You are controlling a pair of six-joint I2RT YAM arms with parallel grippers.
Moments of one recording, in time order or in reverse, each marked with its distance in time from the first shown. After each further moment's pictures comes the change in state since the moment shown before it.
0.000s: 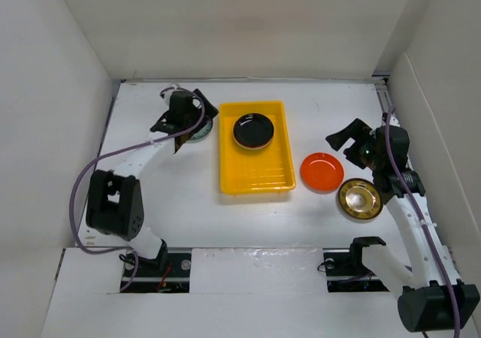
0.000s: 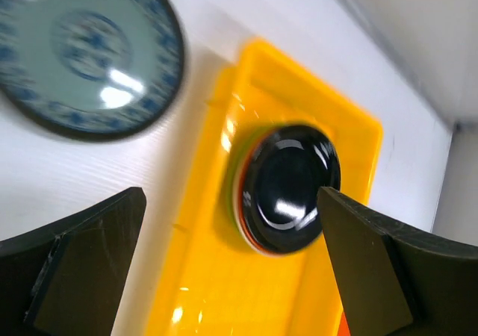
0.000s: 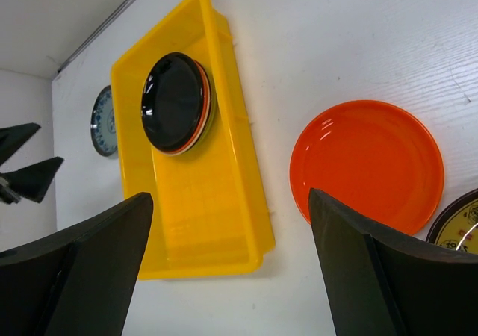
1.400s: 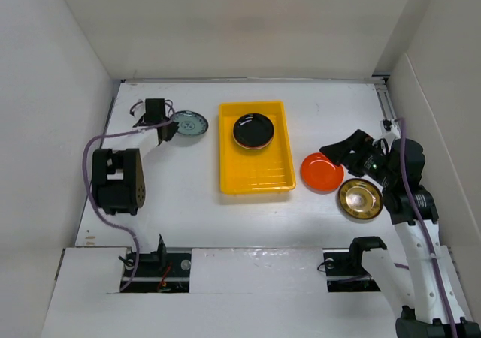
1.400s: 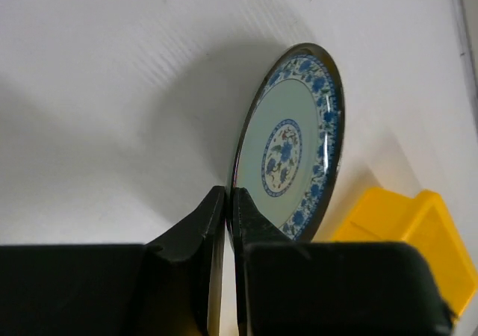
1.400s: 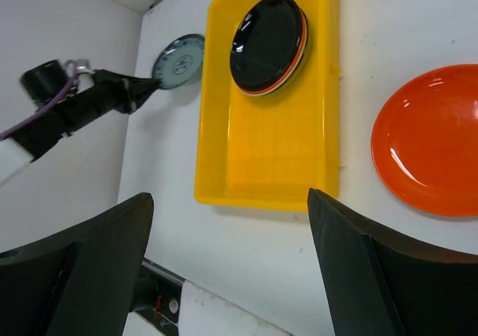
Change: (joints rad) left arm 0.298 0.214 -0.004 0.010 -0.036 -0.102; right arm 0.009 -0.203 0.026 -0.106 -0.272 0.012
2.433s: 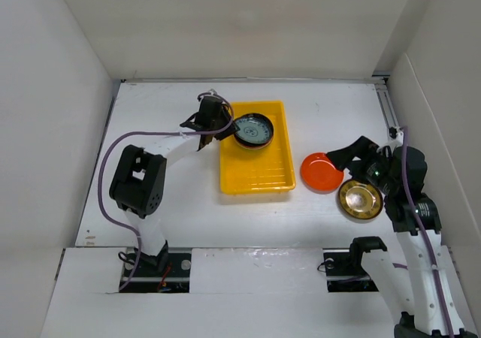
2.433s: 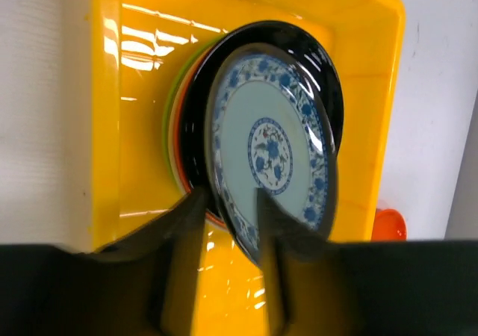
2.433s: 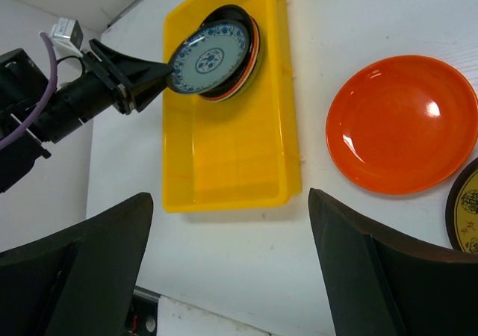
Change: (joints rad) left arm -0.420 -0.021 0.068 0.055 0.136 0.141; right arm 0.000 -0.061 -0.006 -0.104 0.135 -0.032
